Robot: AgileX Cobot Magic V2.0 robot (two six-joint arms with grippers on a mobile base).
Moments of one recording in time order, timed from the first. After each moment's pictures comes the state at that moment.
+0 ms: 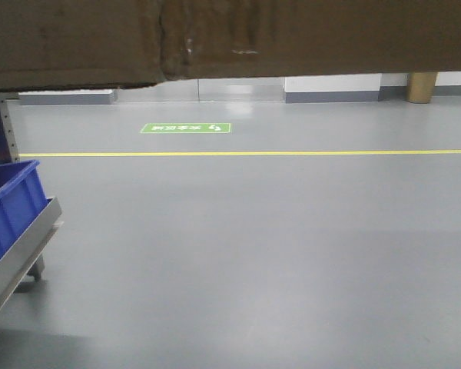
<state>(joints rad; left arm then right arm) -0.53 1.24 -1.67 0.31 1.27 -0.36 0.57 1.31 -1.80 -0.07 1.26 0.18</state>
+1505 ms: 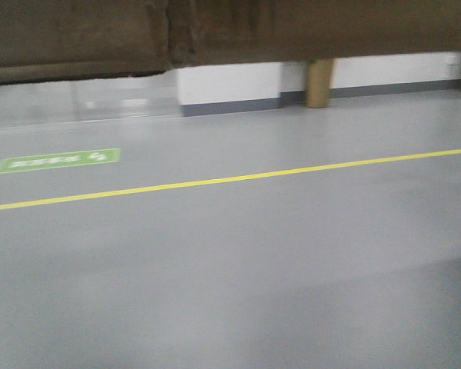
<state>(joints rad) -0.53 1.24 -1.67 0.32 1.25 -0.36 0.57 1.32 -1.80 -0.07 1.16 0.18</state>
